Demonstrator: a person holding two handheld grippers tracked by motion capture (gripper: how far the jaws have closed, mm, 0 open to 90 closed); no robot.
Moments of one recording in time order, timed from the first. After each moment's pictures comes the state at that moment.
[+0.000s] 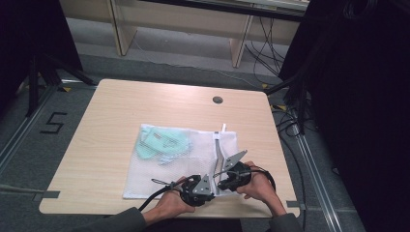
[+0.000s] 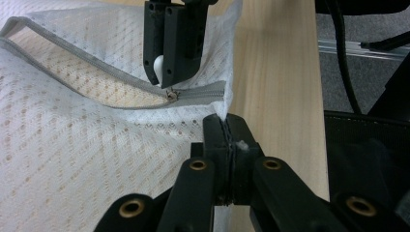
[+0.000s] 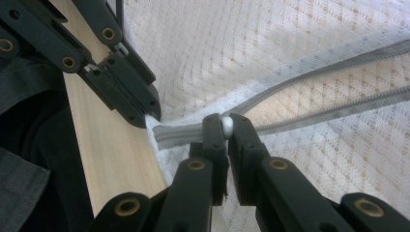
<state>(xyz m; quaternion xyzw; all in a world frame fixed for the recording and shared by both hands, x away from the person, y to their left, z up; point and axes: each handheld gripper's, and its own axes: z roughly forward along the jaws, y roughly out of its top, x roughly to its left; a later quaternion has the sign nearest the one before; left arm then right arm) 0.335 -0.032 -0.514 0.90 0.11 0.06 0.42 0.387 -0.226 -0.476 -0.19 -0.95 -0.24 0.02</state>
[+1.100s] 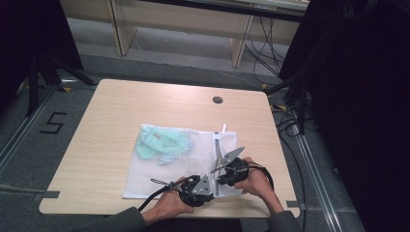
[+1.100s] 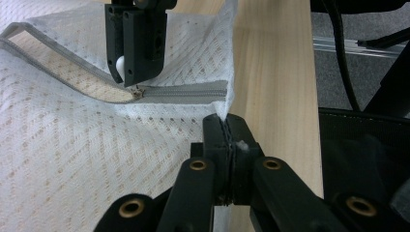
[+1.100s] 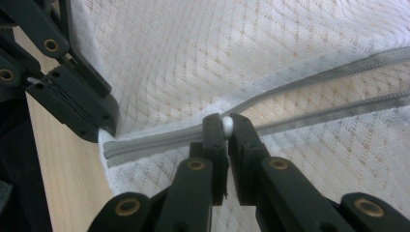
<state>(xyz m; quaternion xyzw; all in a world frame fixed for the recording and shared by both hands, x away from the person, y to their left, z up) 0.334 -0.031 -0.513 0.90 0.10 0.05 0.42 0.404 -0.222 -0.479 -0.16 -0.96 -0.24 -0.01</state>
